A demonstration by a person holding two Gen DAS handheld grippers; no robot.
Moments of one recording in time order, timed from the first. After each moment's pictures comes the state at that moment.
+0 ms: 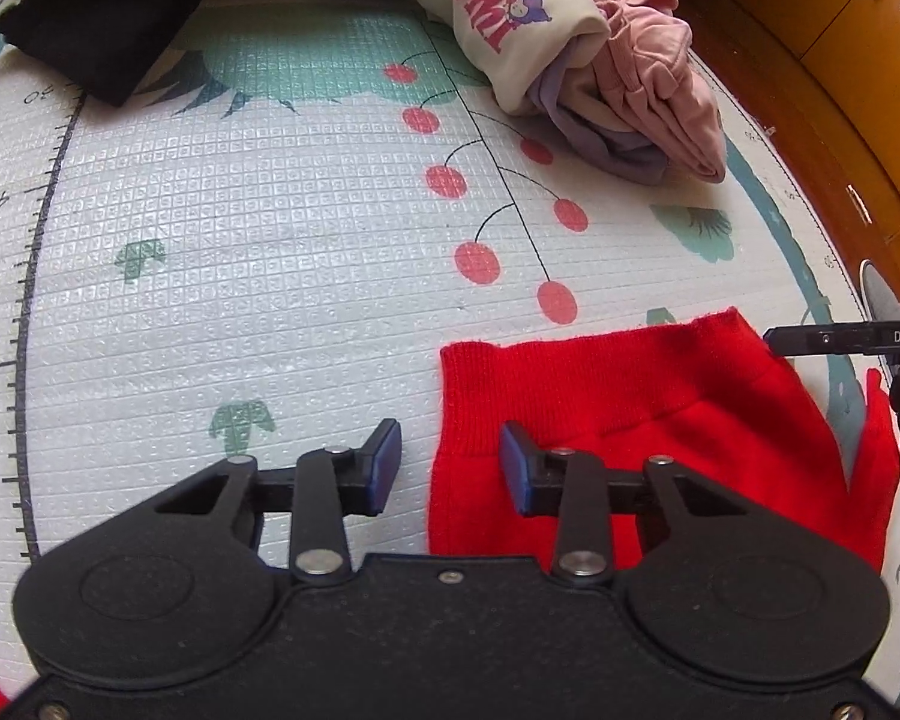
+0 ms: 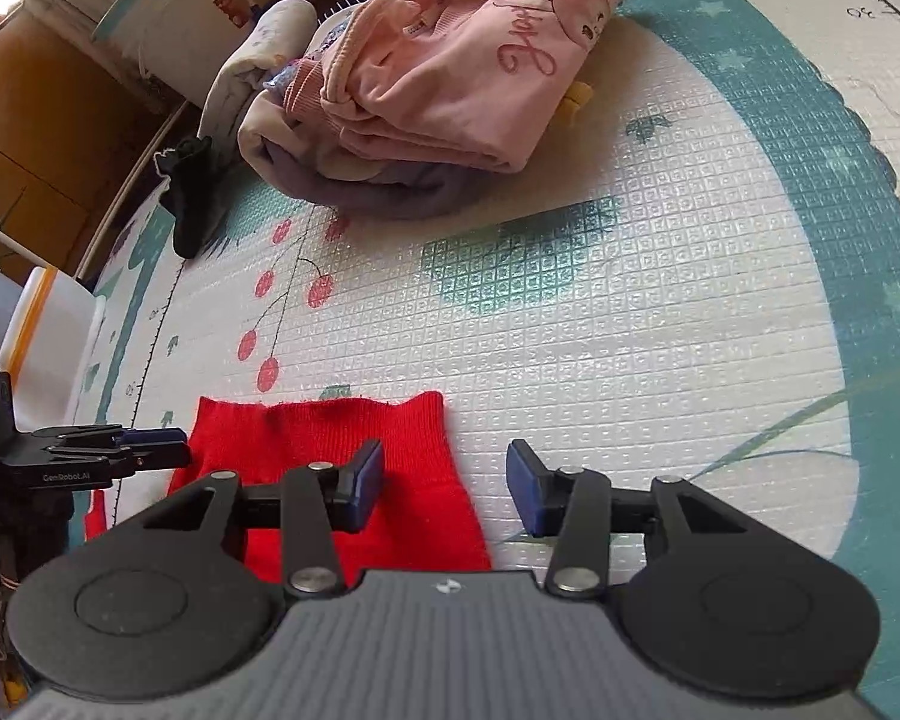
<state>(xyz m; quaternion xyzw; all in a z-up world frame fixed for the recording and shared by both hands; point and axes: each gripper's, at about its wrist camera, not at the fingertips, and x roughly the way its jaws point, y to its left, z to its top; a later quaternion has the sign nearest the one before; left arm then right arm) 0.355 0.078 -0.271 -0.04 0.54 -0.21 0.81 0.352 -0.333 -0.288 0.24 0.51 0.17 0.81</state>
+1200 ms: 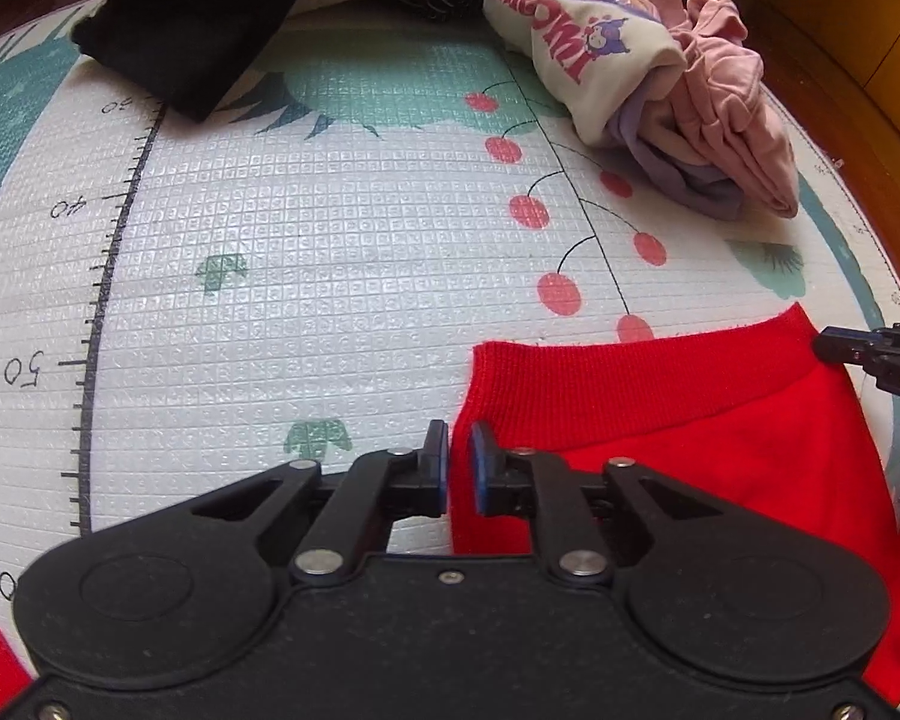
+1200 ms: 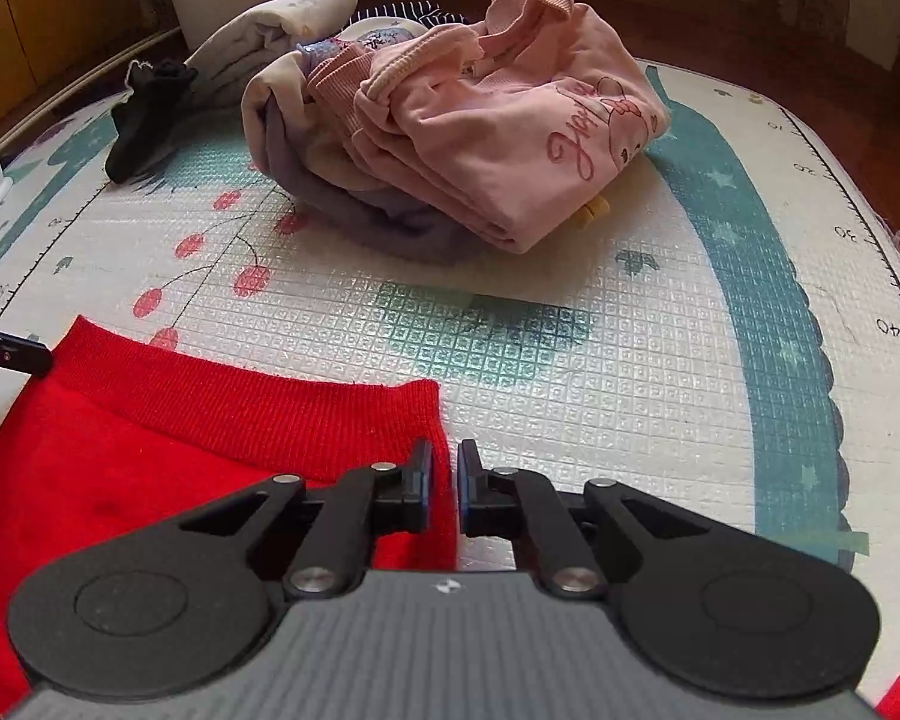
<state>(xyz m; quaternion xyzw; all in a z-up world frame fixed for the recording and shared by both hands) 0.357 0.085 -0.270 -0.02 0.52 -0.13 0.85 0.354 -0.284 -0.277 0.00 0.46 0.10 0.88</state>
